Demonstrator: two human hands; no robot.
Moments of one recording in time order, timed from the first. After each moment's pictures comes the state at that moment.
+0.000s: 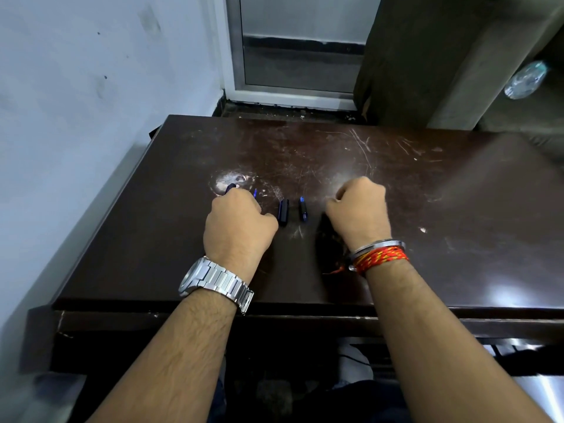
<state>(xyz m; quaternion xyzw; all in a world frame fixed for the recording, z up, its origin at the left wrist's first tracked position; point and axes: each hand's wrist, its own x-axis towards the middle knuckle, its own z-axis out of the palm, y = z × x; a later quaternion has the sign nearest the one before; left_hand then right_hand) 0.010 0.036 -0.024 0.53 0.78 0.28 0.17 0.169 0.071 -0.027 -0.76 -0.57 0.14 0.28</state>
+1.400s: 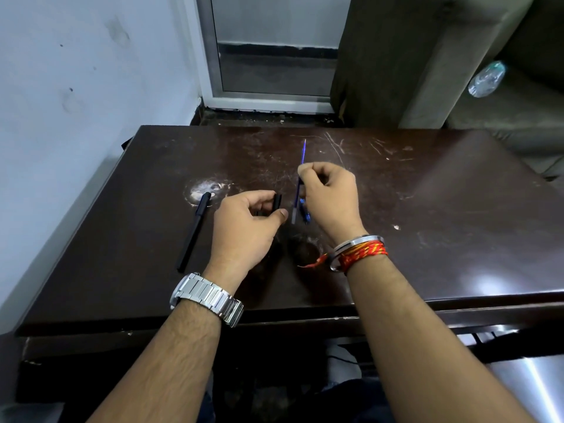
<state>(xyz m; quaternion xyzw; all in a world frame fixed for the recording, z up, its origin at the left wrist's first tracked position) 0.035 0.046 -0.048 0.54 0.59 0.49 0.35 0.168 0.075 -0.021 -0.62 -0.50 0.31 0.52</state>
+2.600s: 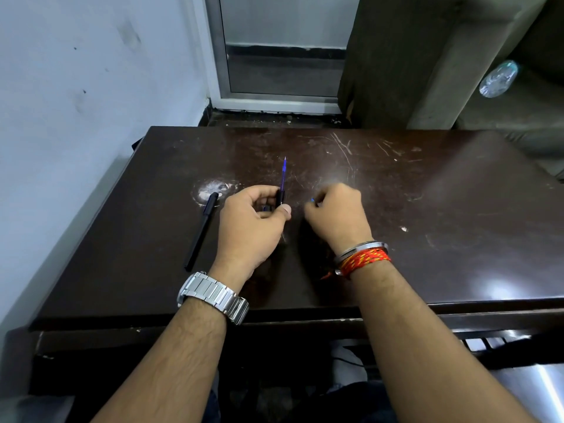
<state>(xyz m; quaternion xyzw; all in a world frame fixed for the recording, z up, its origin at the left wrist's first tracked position) 0.037 0.044 -0.042 0.50 0.57 0.53 0.39 0.174 0.072 -0.029 -0.74 -0.59 0.18 0.27</state>
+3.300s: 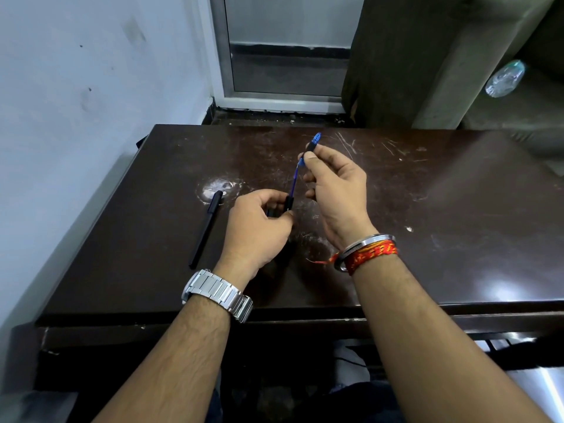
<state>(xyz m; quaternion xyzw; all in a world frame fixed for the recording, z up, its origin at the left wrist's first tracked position) 0.037 0.042 -0.038 0.52 0.58 0.48 0.40 0.153 0.072 -0.006 -0.51 -0.38 0.45 0.62</state>
